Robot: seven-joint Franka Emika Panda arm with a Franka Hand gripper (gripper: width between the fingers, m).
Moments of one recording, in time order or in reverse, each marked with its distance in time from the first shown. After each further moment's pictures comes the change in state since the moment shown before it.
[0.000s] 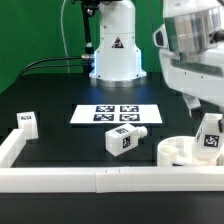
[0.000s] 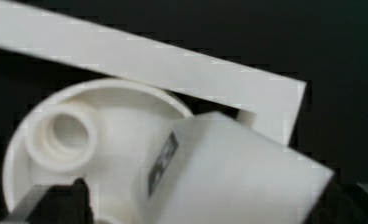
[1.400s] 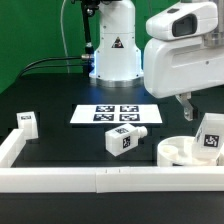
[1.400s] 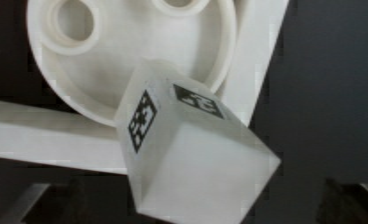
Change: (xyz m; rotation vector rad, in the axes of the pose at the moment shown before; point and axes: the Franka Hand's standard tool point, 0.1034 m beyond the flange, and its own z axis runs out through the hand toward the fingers) arm -0.007 -0.006 -0.007 -0.156 -0.032 -1.529
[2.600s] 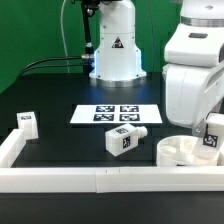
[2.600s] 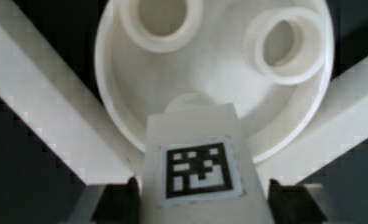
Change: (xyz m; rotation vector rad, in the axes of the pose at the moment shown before) arm -0.011 0.010 0.024 -0.013 -0.057 -0.409
